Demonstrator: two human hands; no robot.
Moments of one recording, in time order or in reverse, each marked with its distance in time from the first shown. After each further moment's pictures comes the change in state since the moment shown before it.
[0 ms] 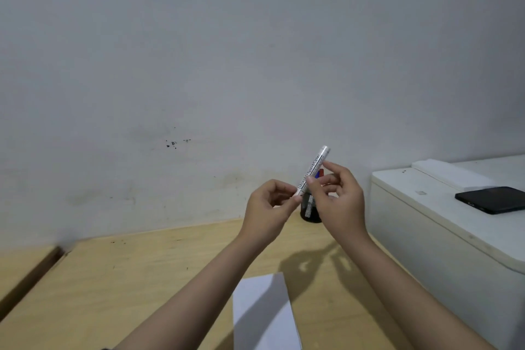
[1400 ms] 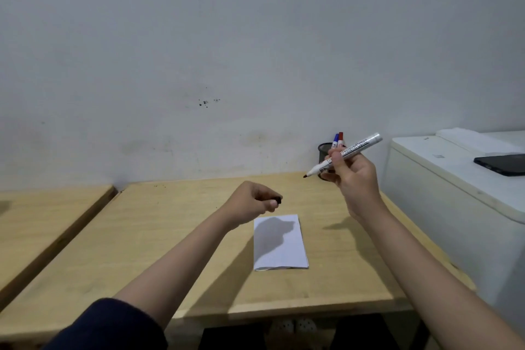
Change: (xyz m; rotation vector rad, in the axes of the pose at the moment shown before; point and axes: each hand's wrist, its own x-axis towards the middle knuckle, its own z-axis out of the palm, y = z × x) left_hand -0.079 -0.021 -0.068 0.386 -0.206 -0.307; right_hand -0.049 -0.008 -0.022 0.358 -0.206 0.279
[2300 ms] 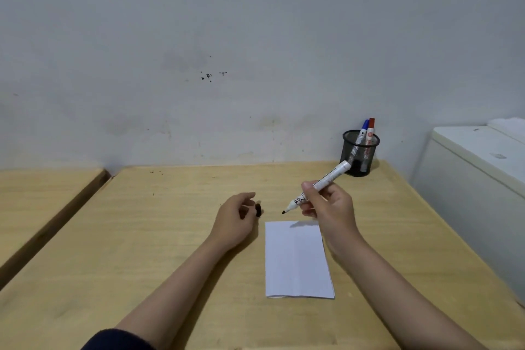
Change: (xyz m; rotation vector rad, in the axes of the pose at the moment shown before) left_hand 0.040 -0.119 -0.008 0.143 0.335 -0.085; right_hand 0.003 0.096 0.046 -0.115 -0.024 0.298
